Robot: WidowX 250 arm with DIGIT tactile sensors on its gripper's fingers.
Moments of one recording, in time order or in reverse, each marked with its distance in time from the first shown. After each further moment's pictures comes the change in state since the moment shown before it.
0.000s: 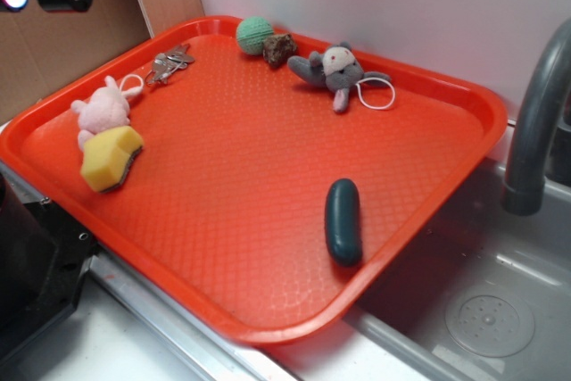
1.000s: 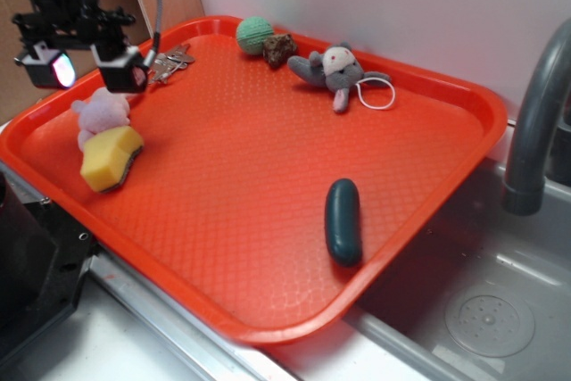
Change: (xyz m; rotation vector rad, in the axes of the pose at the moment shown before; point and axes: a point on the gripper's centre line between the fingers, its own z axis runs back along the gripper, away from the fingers) arm 0.047 0.023 -0.100 0.043 -0.065 0.101
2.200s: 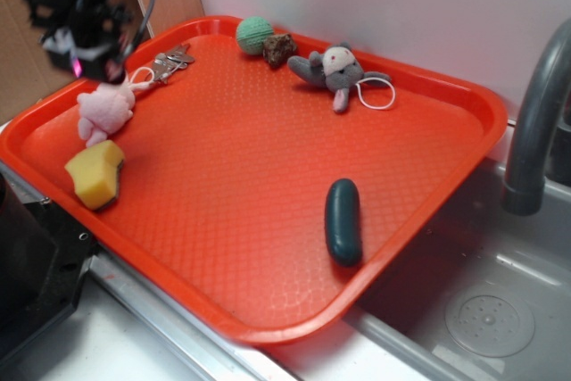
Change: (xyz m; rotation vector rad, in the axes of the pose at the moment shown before) arm 0.000 -0.019 0.038 0.063 0.045 -0.271
